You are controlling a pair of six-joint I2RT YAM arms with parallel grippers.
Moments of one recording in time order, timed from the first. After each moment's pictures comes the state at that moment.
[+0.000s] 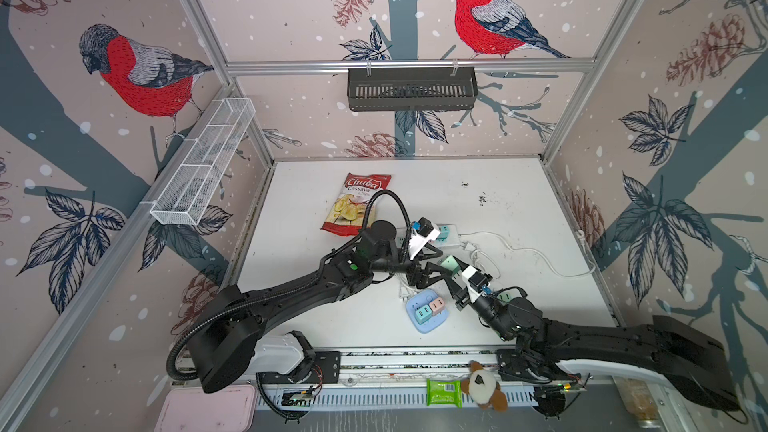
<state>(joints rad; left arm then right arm) -0.88 1.34 0.77 0.24 0.65 -0.19 1.20 0.89 0.04 0.97 0.45 -0.24</state>
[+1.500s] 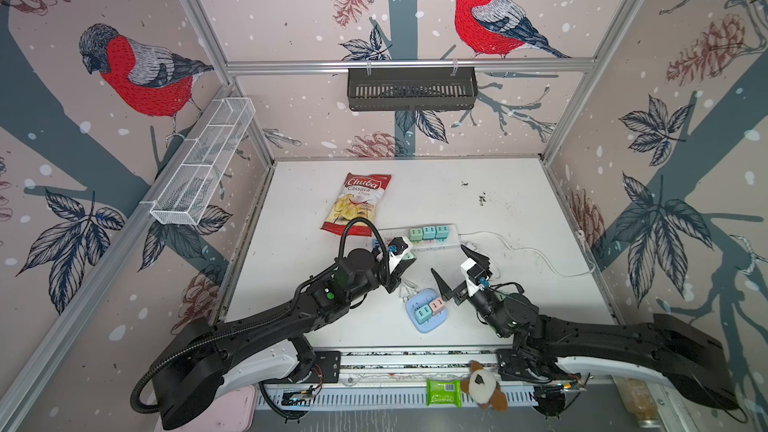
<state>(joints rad) -0.89 1.03 0.43 0.33 0.02 0.13 1.19 0.88 0.09 0.90 0.51 -0.18</state>
